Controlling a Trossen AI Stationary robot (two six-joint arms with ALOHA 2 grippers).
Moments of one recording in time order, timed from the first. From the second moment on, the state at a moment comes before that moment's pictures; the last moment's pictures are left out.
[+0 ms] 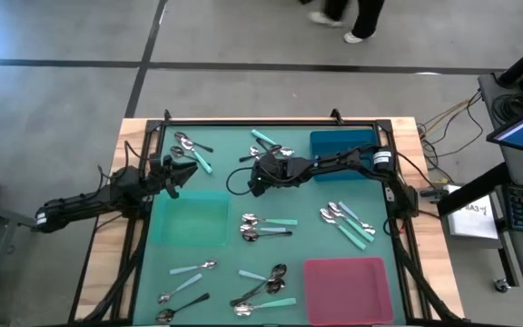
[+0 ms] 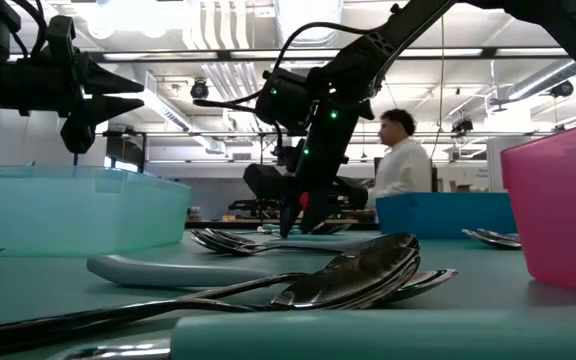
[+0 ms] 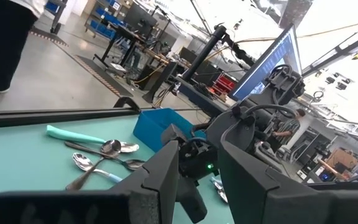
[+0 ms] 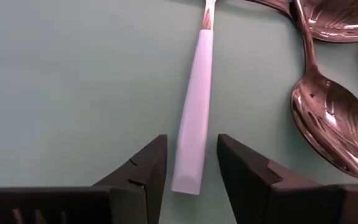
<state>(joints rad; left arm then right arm) 0.25 0.02 0.01 0.11 -0.17 -0.56 -0.16 2.15 1.44 -0.40 0.33 0.77</state>
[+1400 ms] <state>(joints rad) 0.25 0.02 0.01 0.13 -0.18 -0.55 -0.17 2.04 1.44 -0.38 0.33 0.46</state>
